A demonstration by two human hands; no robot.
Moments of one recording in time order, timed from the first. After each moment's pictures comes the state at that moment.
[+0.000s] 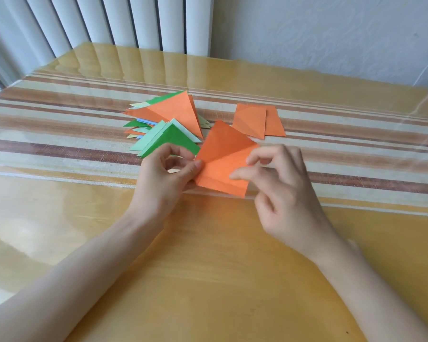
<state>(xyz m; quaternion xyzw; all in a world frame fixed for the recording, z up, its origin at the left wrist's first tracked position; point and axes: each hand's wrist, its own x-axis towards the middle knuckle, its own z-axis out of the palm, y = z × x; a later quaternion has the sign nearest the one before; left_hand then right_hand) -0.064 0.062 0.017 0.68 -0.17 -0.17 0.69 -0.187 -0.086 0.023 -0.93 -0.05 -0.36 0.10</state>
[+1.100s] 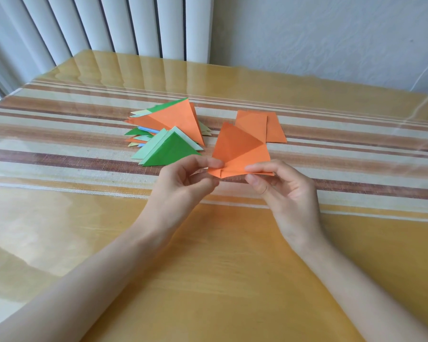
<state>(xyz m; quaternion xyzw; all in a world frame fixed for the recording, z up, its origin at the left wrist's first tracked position) -0.071 0.061 0.024 0.63 -0.24 -0.25 0.69 -0.173 -0.082 0.011 -0.74 0.09 -0.31 0.58</state>
